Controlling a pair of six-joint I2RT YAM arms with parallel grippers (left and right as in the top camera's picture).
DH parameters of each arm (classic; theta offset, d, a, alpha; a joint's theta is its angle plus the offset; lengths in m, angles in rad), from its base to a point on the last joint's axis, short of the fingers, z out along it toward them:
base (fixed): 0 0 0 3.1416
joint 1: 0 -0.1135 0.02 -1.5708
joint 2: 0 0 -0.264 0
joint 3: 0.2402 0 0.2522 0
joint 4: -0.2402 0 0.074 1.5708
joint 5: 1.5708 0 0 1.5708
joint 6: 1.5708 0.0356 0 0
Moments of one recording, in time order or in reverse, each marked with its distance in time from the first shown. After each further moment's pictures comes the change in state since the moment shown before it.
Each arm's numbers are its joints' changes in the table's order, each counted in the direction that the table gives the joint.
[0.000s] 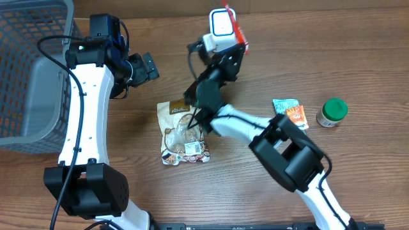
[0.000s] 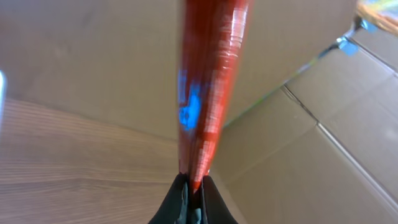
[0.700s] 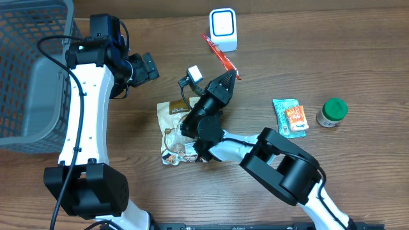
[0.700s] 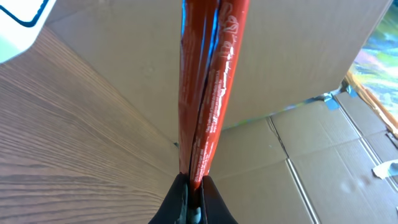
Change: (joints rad) left arm 0.000 0.000 0.000 0.000 0.000 0.000; right arm -0.105 0.051 -0.231 0.169 0.018 -0.354
